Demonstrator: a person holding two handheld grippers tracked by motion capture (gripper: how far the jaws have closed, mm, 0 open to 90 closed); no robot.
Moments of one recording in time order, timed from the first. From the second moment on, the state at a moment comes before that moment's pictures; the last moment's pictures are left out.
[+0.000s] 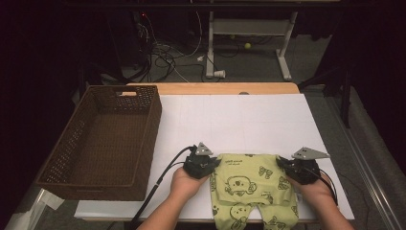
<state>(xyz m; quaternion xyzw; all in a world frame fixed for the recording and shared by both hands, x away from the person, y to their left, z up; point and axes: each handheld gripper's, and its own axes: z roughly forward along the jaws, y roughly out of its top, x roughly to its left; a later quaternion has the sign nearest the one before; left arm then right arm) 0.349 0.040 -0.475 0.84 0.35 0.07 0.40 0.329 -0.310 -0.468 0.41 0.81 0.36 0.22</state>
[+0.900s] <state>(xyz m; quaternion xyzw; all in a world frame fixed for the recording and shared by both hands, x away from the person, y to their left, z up) 0.410 0.046 -0.460 0.81 0.39 0.11 0.42 0.379 -0.301 -0.450 0.42 0.77 0.38 0.29</state>
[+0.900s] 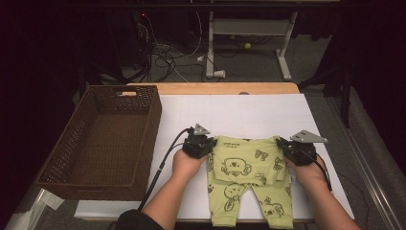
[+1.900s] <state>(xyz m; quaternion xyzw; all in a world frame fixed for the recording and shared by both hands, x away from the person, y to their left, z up) 0.371 0.079 -0.468 0.81 0.42 0.11 0.39 0.362 -0.310 -0.441 0.44 0.74 0.44 0.25</state>
